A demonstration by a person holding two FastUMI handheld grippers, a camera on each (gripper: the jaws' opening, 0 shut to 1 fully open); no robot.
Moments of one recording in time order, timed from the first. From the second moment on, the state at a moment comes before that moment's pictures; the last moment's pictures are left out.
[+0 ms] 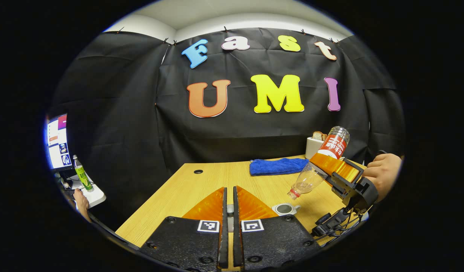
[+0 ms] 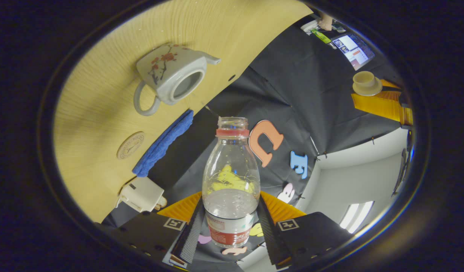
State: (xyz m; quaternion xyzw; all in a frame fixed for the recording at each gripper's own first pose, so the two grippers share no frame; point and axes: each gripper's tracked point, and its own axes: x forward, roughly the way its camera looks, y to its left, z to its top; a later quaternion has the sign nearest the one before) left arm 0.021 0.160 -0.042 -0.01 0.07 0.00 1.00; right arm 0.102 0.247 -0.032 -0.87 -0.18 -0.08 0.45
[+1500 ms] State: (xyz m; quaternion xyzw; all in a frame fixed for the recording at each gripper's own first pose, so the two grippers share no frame) left arm 0.045 0.165 -0.069 -0.02 0.09 0.00 1.00; right arm 0.089 0.145 -0.089 -0.52 -0.06 -0.06 0.85
